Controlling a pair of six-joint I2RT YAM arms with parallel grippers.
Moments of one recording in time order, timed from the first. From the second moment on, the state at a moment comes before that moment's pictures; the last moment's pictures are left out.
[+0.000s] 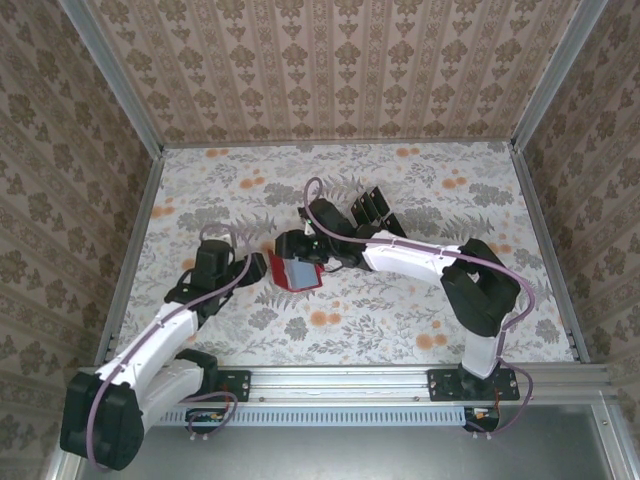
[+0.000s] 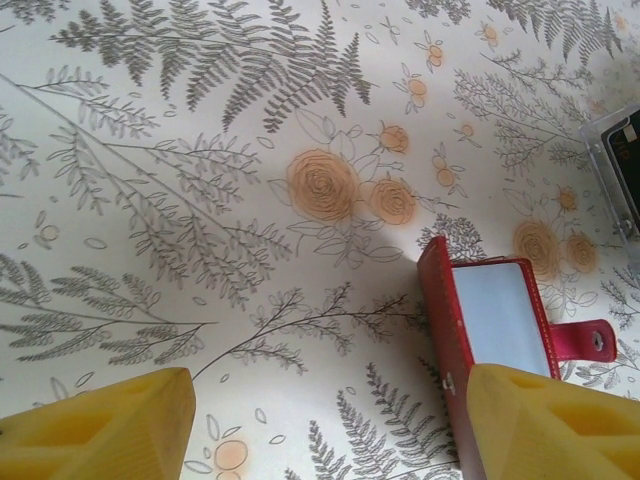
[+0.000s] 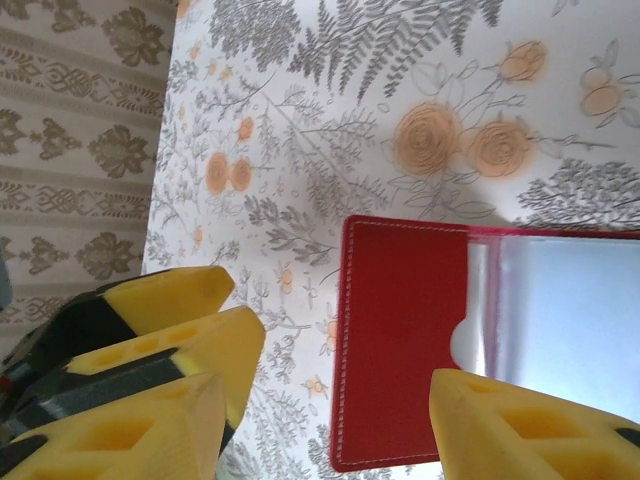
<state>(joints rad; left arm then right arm) -0.37 0.95 0.46 -0.25 0.03 -0.53 0.82 1.83 1.27 -0.12 -0.24 0.87</state>
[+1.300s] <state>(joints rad) -0.48 1.20 0.46 -0.20 -0.11 -0.49 0.78 1.89 1.18 -0.40 0.16 0.60</state>
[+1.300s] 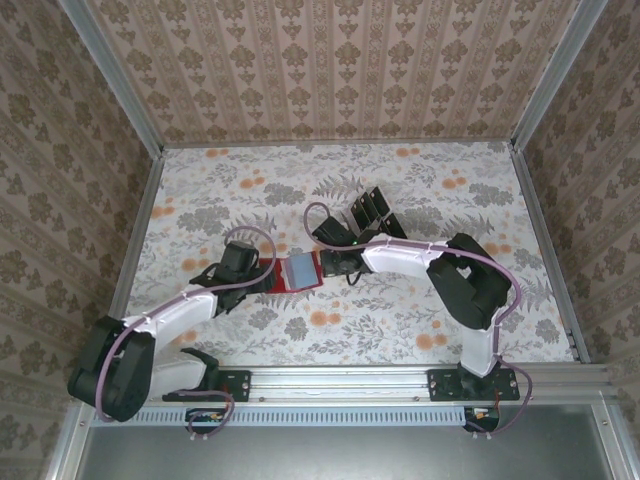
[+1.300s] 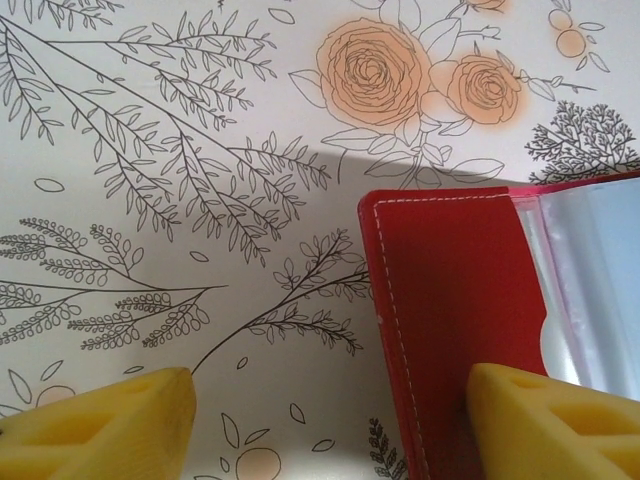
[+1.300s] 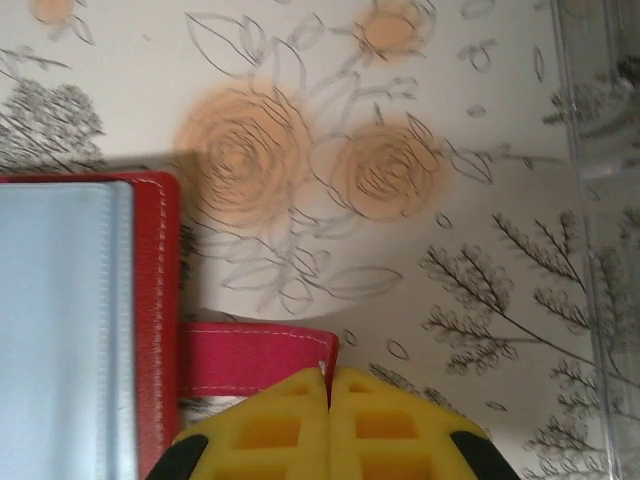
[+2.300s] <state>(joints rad) -0.47 1.30 0.52 -0.25 -0.13 -0.51 0.81 1.64 0.92 -0.27 0.09 0.79</state>
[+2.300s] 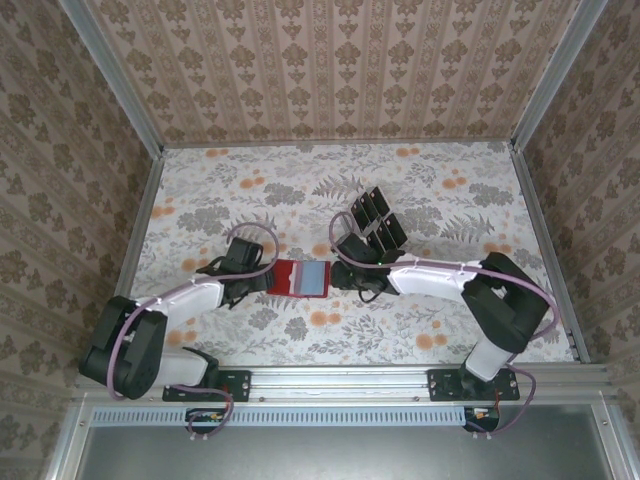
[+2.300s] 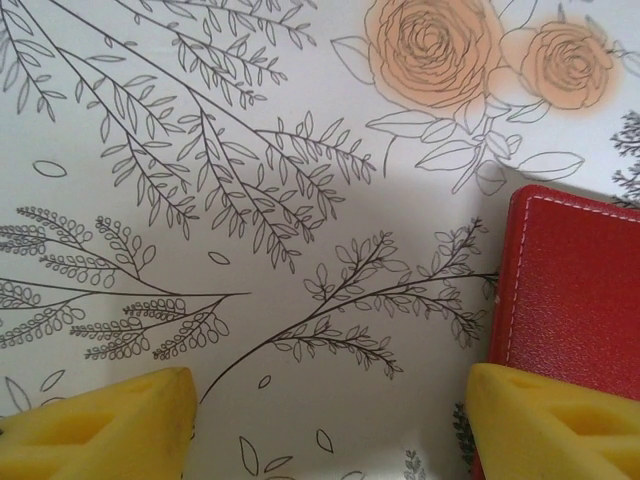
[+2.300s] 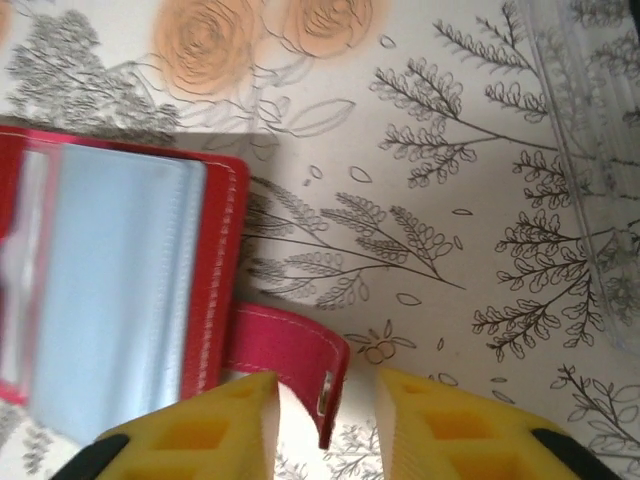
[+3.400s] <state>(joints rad) -0.51 1.19 0.50 -0.25 -0.08 -0.52 0.83 1.86 1.18 -0.32 0.02 0.77</state>
